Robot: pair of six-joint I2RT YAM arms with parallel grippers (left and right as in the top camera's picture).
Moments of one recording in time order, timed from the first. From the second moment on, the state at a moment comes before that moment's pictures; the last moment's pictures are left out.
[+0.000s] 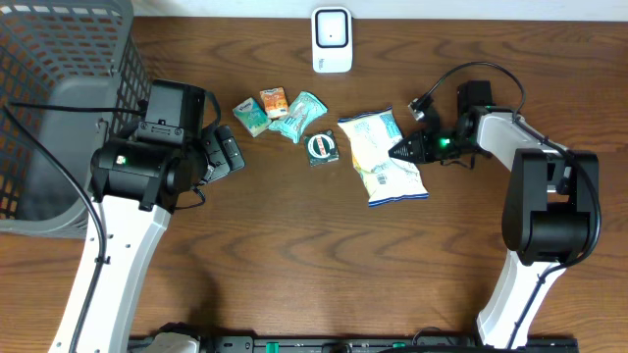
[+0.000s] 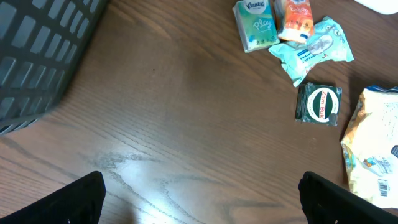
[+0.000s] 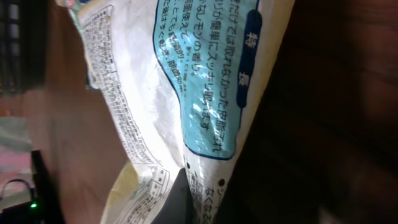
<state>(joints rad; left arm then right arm) -0.20 1.31 1.39 -1.20 -0.11 -0.59 -0.01 2.12 1.33 -0.63 -0.84 -0.21</state>
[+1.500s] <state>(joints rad) -0.20 1.31 1.39 -1.20 -0.11 -0.59 0.07 1.67 1.32 -0.18 -1.10 0.24</state>
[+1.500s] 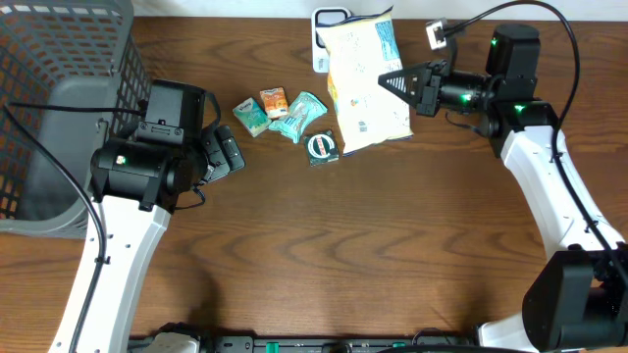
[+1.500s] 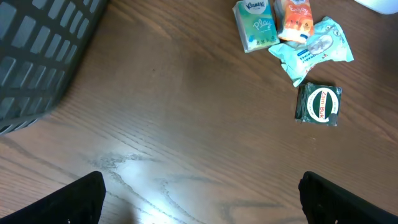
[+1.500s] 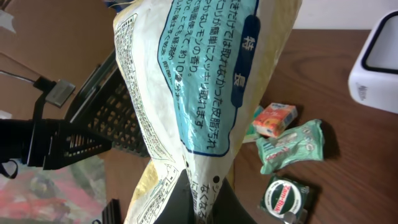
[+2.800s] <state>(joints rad) -0.20 1.31 1.39 -1.20 -0.11 -0.59 0.14 1.67 1.32 -0.23 -1.03 0.25</state>
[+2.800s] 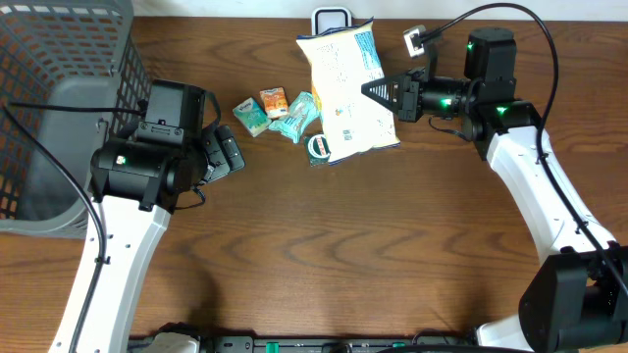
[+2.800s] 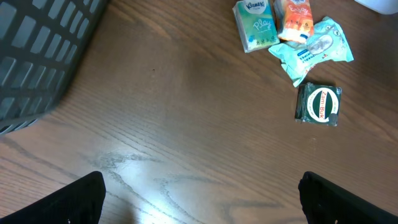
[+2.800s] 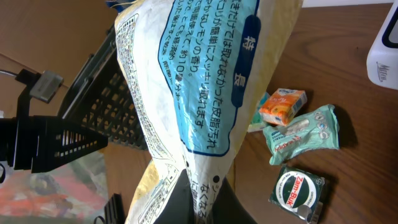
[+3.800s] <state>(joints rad) -0.20 1.31 1.39 -1.20 -0.11 -0.59 0.14 1.67 1.32 -0.33 -0.93 0.20</state>
